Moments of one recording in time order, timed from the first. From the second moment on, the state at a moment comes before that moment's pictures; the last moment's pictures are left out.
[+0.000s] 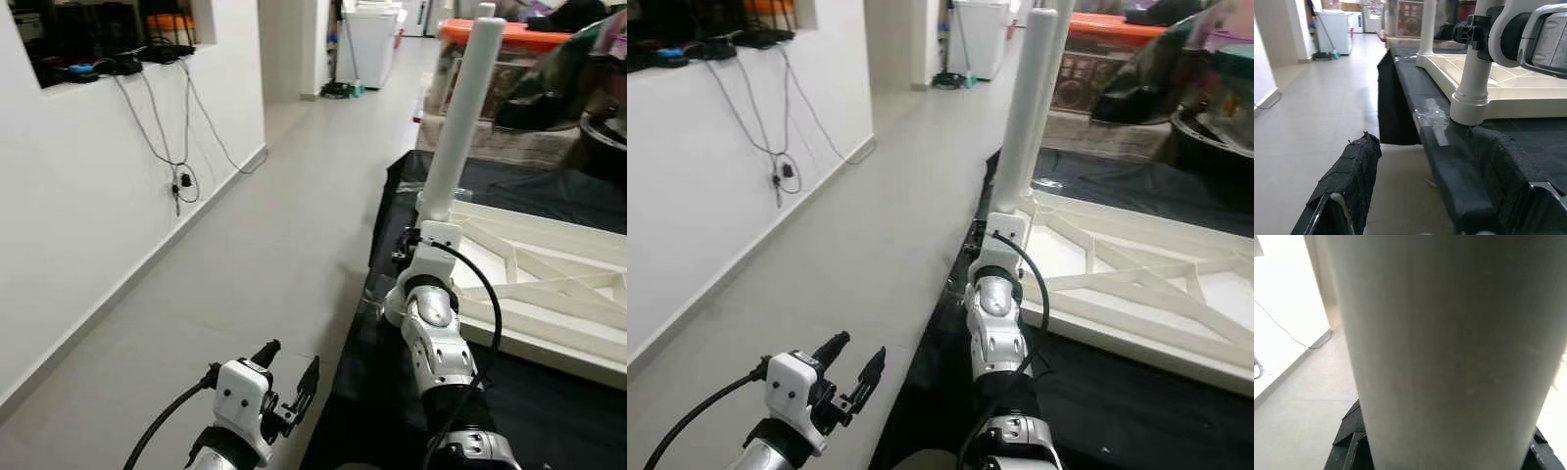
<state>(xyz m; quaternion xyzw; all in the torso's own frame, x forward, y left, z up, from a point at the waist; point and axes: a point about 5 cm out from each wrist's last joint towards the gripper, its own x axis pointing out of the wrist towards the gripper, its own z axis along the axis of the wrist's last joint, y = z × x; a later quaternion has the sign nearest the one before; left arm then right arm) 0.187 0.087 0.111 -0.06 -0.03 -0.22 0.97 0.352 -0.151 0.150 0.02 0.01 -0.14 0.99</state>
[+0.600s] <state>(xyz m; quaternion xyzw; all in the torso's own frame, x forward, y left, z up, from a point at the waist) 0.188 0.087 0.112 -0.06 -0.03 -0.22 0.97 0.371 -0.132 0.188 0.09 -0.07 0.20 0.97</state>
